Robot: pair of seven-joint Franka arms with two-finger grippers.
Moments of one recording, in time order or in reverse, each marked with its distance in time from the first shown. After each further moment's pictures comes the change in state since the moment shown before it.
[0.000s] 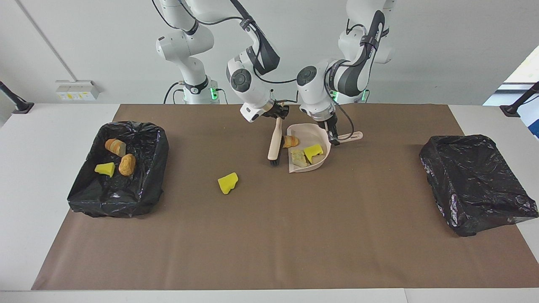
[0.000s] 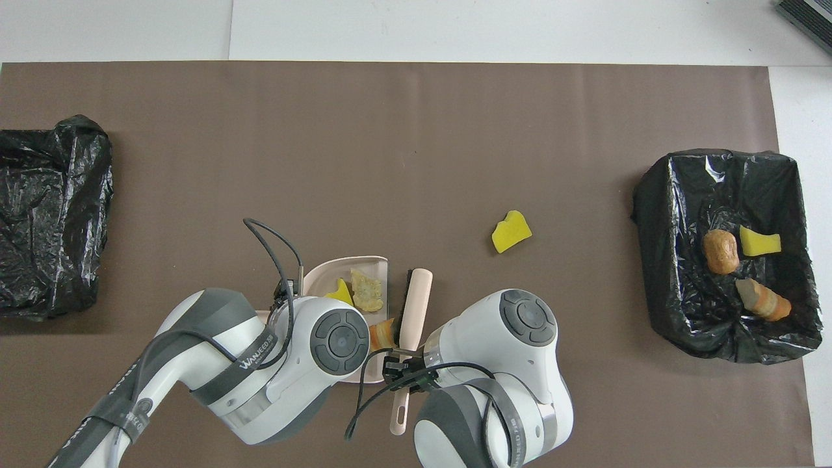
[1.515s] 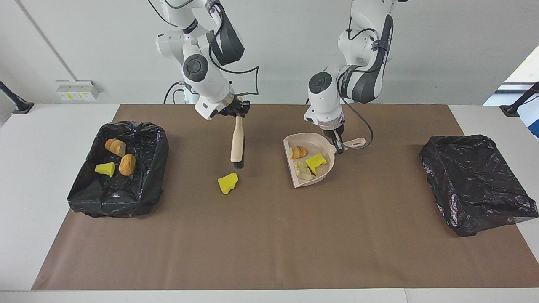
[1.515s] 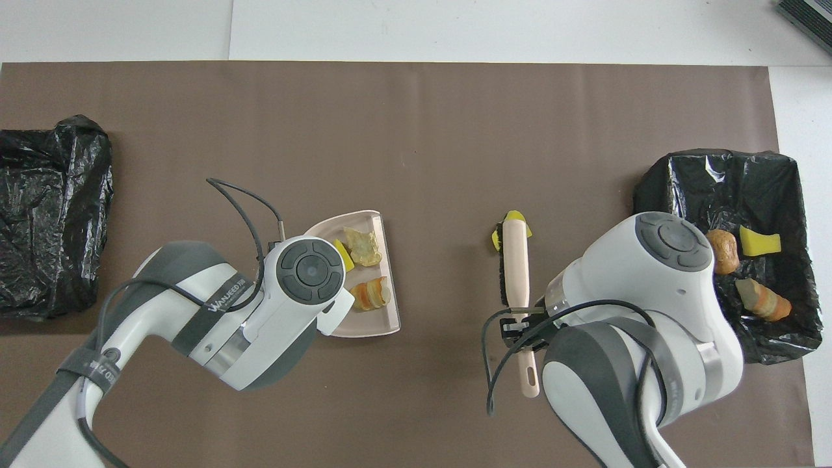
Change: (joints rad) left arm 0.069 0.111 0.023 0.217 -0.109 -0.041 0.000; right arm -0.330 -0.124 -0.022 0.126 -0.452 -0.407 -0.202
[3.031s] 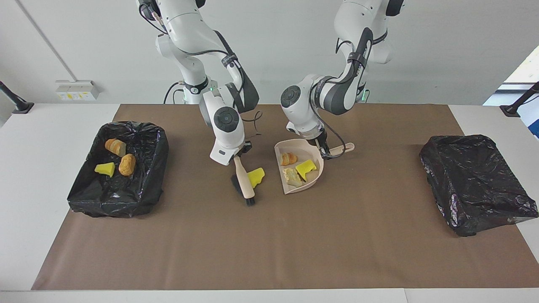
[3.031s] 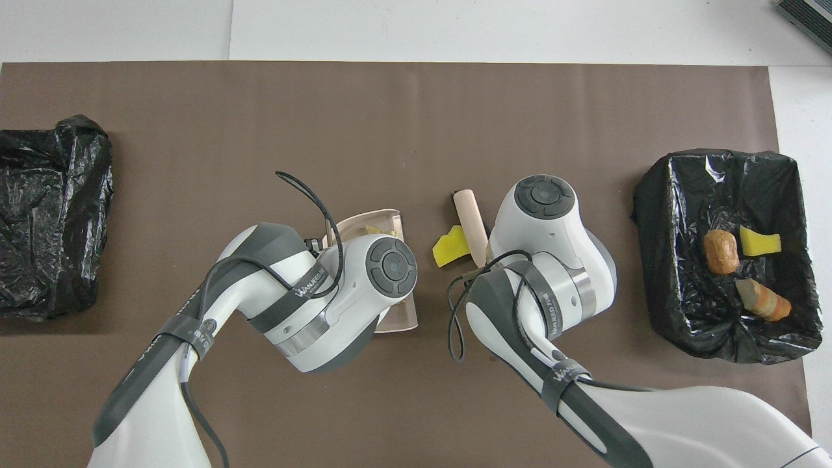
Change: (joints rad) left arm -0.092 0.149 -0.014 0.117 0.092 -0.094 -0.120; right arm 0.076 0.395 0.040 0.172 -0.130 0.211 -0.139
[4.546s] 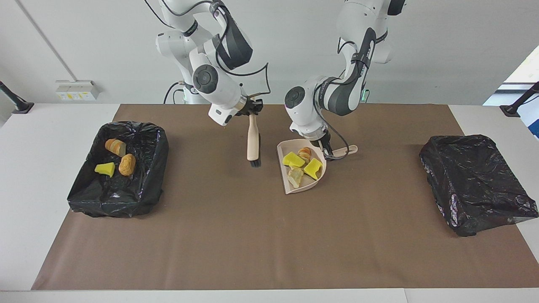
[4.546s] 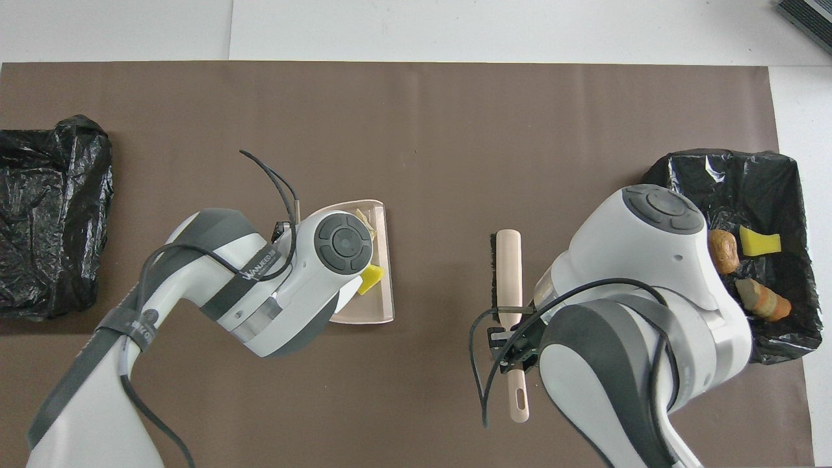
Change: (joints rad) left arm 0.109 -0.061 0.012 -0.014 0.006 0.031 0.192; right arm -0.107 -0.354 0.047 -0.042 0.257 -0.438 0.258
